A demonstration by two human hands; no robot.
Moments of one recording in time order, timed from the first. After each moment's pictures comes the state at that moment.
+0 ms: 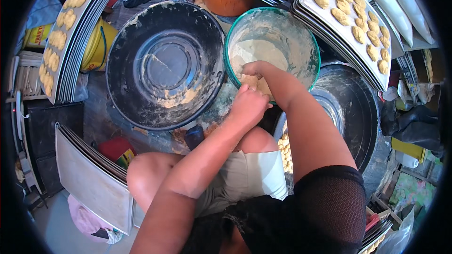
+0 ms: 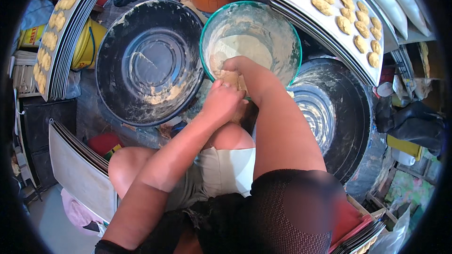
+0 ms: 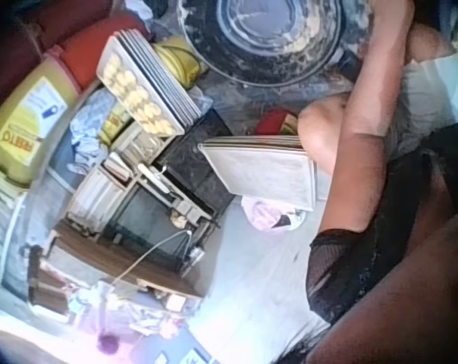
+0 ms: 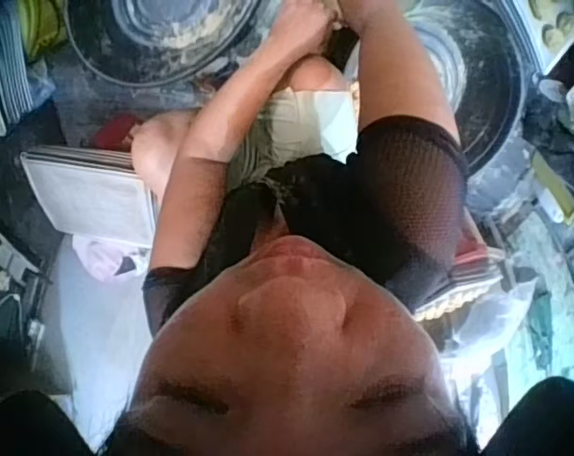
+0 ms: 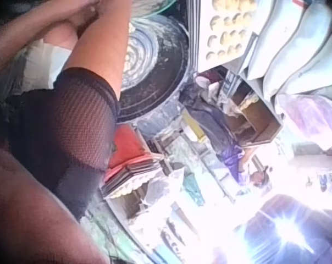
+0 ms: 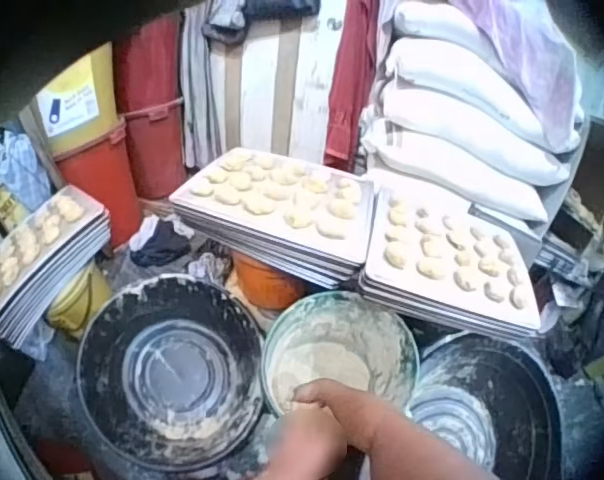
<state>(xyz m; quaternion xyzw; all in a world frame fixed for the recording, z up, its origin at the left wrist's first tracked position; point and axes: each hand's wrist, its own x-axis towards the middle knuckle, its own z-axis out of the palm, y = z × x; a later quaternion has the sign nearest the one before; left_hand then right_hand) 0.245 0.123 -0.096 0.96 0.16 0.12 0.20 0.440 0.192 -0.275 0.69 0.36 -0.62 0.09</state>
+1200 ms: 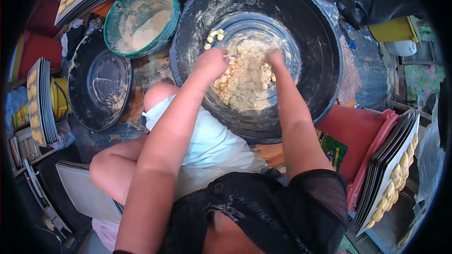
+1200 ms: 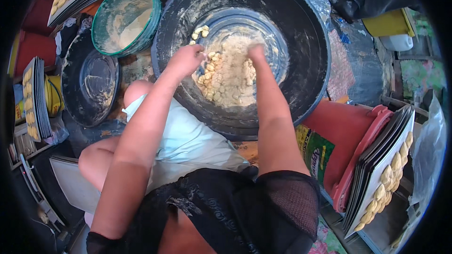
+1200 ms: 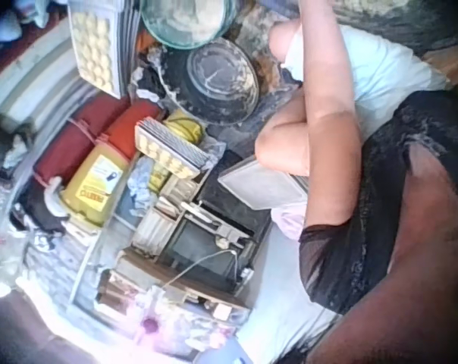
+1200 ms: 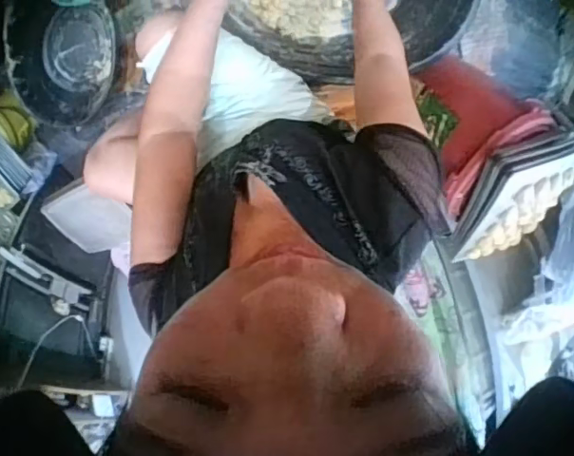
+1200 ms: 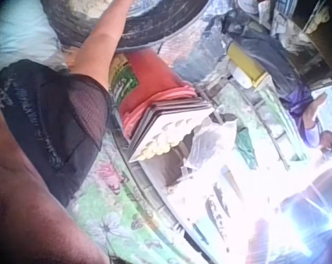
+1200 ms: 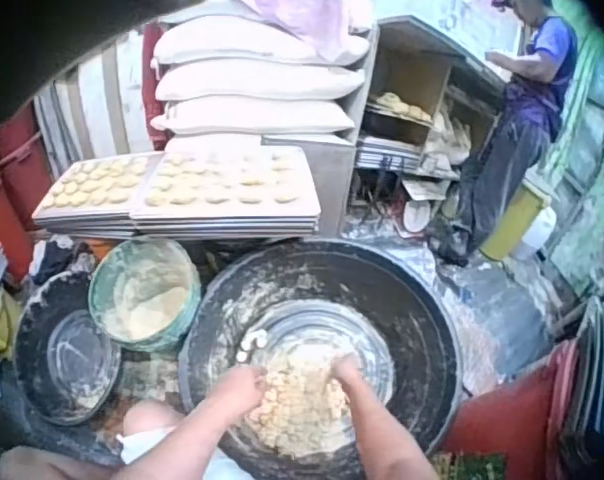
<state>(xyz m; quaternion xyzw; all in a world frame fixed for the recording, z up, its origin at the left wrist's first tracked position) 0.335 -0.117 -0.054 0.92 0.16 -0.11 0.34 0.503 -0.340 -0.236 0.85 -0.07 -0.29 -0.43</state>
